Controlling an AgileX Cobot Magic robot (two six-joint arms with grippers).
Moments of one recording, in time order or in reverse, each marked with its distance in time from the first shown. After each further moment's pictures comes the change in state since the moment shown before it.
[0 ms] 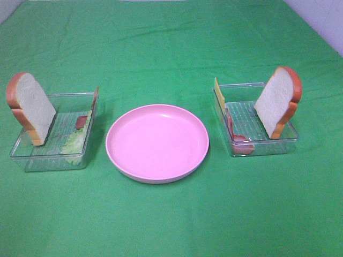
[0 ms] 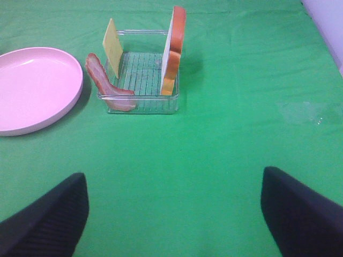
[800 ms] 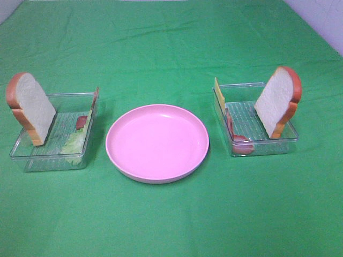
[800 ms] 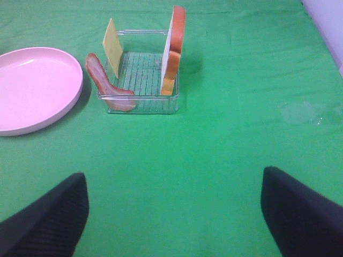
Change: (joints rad) left arm 0.000 0.000 0.000 0.000 0.000 0.000; right arm 0.000 0.000 0.000 0.000 0.000 0.000
